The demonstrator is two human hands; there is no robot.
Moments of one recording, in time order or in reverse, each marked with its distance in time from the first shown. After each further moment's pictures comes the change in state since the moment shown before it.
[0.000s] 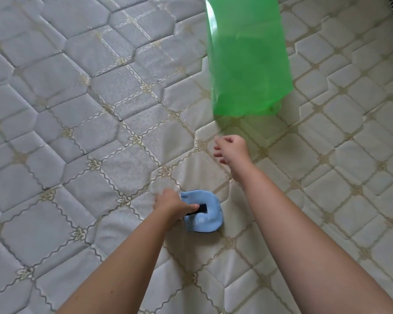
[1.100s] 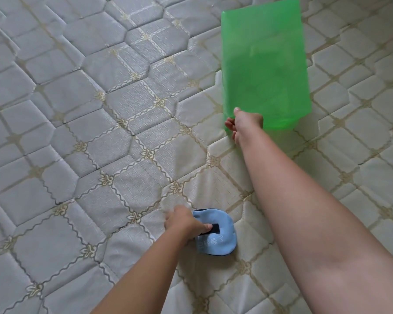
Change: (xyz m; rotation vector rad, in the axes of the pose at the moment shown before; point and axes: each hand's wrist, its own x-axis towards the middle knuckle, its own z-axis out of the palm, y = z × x) left_hand -0.006 0.011 -0.002 -0.019 -0.014 -0.071; right_hand 0.070 -0.074 0.016 0.496 0.235 0.223
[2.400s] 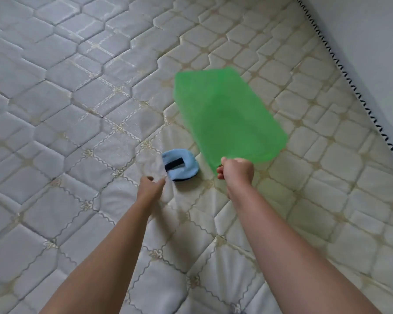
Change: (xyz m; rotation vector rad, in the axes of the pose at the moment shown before) left_hand -0.058 -0.085 0.033 -0.353 0.201 0.312; right_hand -0.194 0.145 -0.203 -0.144 0.201 -0.109
